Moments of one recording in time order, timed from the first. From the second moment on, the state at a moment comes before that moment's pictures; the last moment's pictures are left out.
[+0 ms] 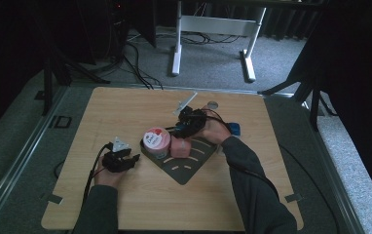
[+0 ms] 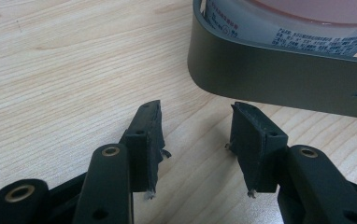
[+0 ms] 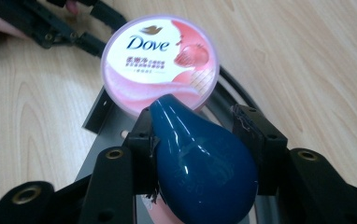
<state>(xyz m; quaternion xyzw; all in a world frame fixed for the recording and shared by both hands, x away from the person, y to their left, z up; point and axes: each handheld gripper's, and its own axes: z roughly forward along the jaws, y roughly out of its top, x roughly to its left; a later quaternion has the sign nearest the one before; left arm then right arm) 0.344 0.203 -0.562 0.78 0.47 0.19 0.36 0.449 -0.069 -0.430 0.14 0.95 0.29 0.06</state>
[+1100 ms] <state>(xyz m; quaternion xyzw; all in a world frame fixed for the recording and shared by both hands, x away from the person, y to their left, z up) 0.339 0.201 -0.560 0.79 0.46 0.20 0.36 0.447 -0.075 -0.431 0.15 0.94 0.29 0.08</state>
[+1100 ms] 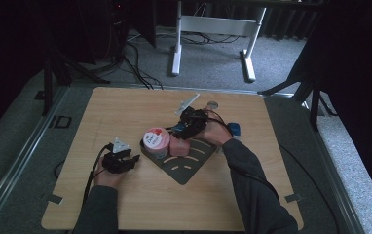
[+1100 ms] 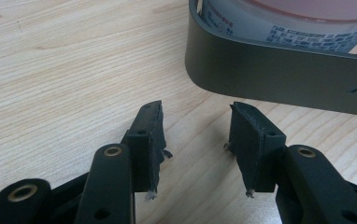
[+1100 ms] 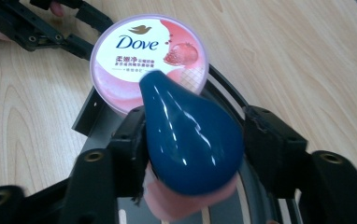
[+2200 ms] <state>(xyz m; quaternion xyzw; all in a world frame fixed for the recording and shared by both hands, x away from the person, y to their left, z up) 0.289 0.124 -0.532 0.83 0.35 0.19 0.40 0.389 -0.123 -0.462 0.20 0.92 0.32 0.12</state>
